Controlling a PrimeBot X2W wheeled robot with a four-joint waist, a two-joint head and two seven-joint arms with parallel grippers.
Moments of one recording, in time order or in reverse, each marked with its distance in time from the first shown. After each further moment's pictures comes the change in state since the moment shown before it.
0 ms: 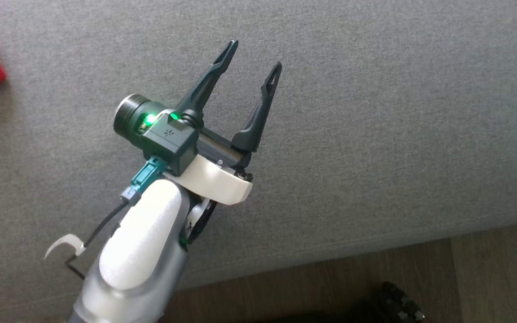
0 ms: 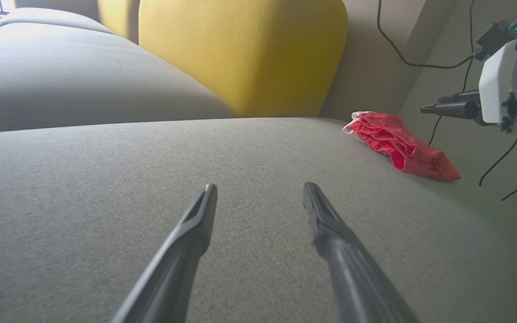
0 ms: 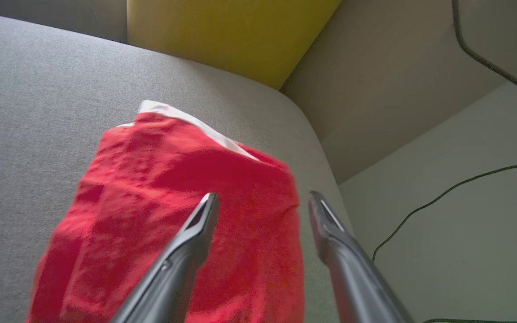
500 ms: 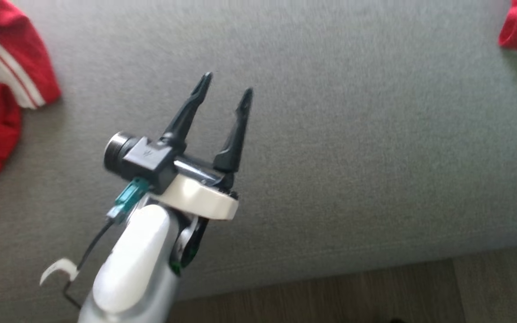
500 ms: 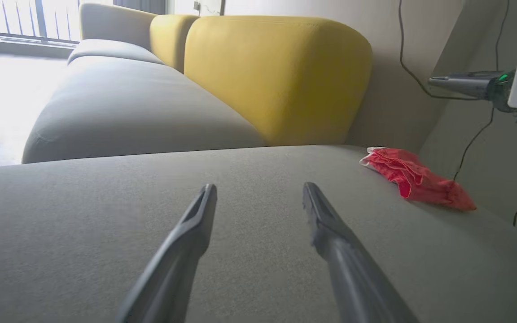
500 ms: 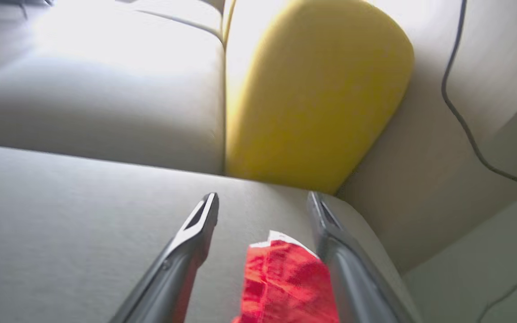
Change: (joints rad) left arm 0.111 0.000 0.048 0.001 -0.052 0.047 0.000; right arm 0.022 0.156 0.077 -0.144 0.021 0.000 -0.038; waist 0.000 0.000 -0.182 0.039
